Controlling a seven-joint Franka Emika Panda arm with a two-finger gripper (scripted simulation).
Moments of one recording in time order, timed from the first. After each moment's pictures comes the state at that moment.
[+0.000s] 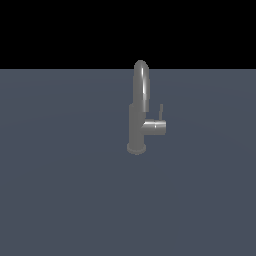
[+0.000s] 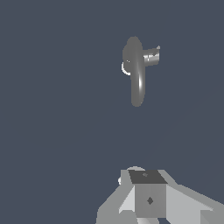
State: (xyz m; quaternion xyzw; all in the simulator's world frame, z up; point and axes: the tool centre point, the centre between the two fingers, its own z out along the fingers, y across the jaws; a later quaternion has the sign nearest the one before) arm -0.181 -0.004 0.484 -0.99 0.06 0.07 0.07
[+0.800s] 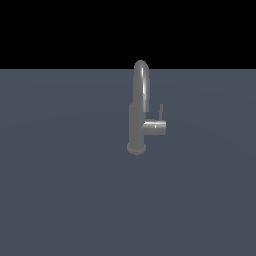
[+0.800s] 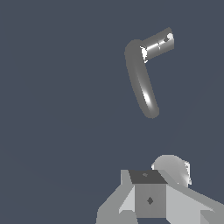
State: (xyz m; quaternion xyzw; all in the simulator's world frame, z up) arm -0.094 -0.029 0.451 -0.95 0.18 0.18 0.18
